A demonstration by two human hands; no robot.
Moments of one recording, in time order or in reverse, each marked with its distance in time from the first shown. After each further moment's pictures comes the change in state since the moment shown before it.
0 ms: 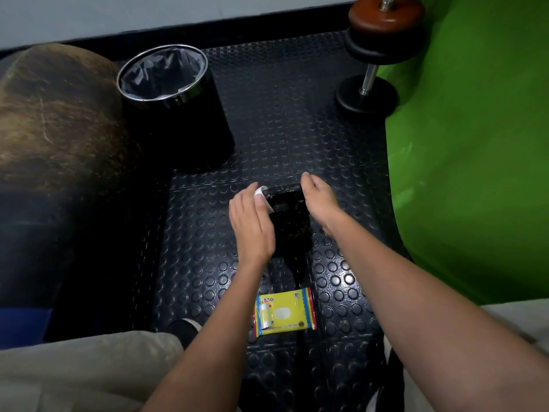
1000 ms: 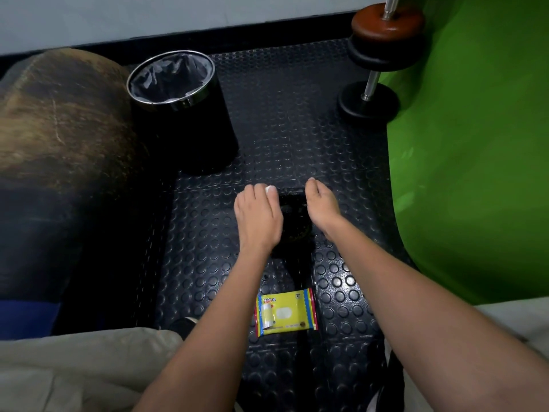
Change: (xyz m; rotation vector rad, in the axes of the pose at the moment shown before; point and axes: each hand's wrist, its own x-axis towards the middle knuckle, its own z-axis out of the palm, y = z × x) left_hand 0.021 0.016 -0.003 0.302 -0.085 0.028; right_hand -0.001 0.011 0.005 -0.048 0.076 -0.025
